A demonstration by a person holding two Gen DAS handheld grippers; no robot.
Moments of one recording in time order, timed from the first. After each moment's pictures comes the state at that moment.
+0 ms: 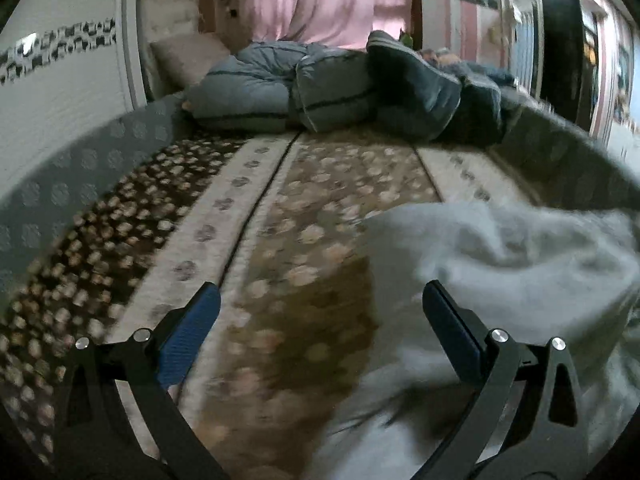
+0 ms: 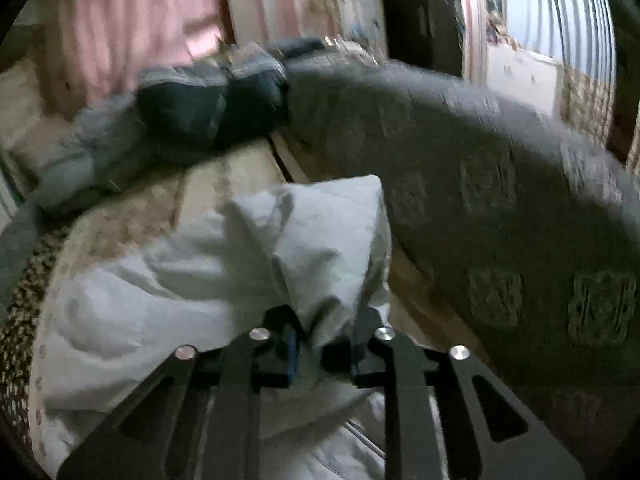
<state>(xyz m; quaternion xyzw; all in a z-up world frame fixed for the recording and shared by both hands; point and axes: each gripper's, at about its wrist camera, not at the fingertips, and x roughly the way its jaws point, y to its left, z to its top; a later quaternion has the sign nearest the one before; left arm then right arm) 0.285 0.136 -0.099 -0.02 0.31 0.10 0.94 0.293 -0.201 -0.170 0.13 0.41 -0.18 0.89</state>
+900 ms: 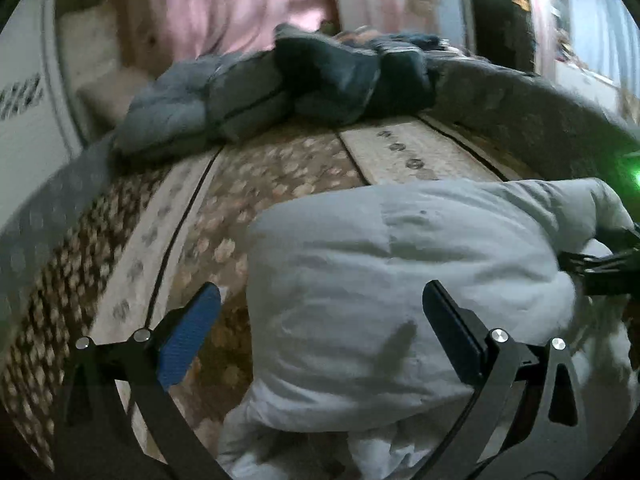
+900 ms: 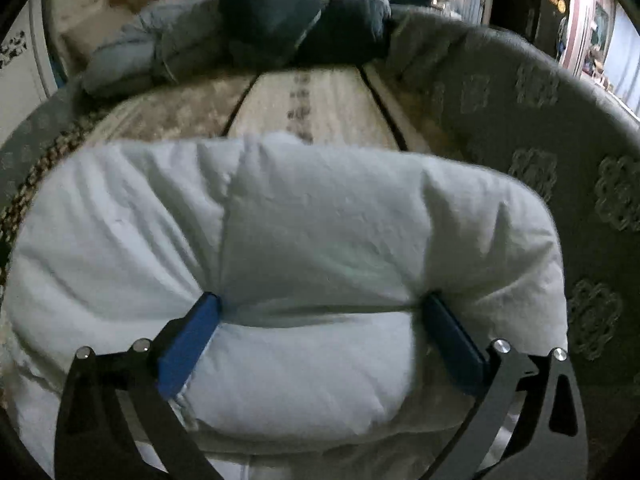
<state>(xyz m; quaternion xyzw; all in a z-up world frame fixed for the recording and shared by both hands) 0.314 0.040 -0.129 0.09 0.32 0.00 0.94 0.352 -0.124 -0.237 0.03 0.49 -0.04 0.87</state>
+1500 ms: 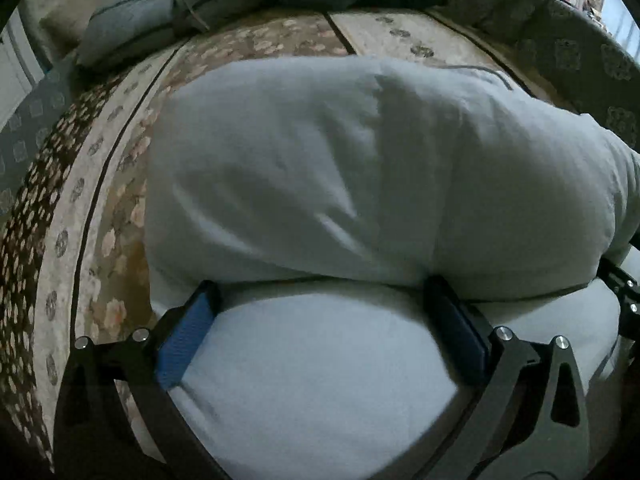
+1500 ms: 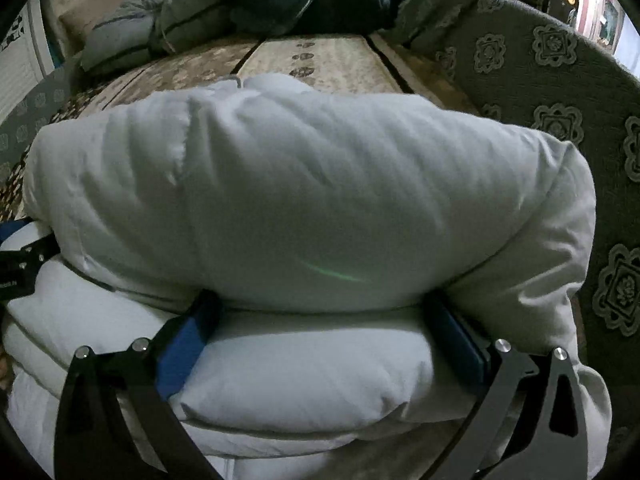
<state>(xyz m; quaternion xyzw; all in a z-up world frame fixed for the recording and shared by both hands) 0.391 0.035 -0.217 0.04 0.51 0.00 0.86 0.344 -0.125 -0.277 0.04 0.51 -0.02 0.86</state>
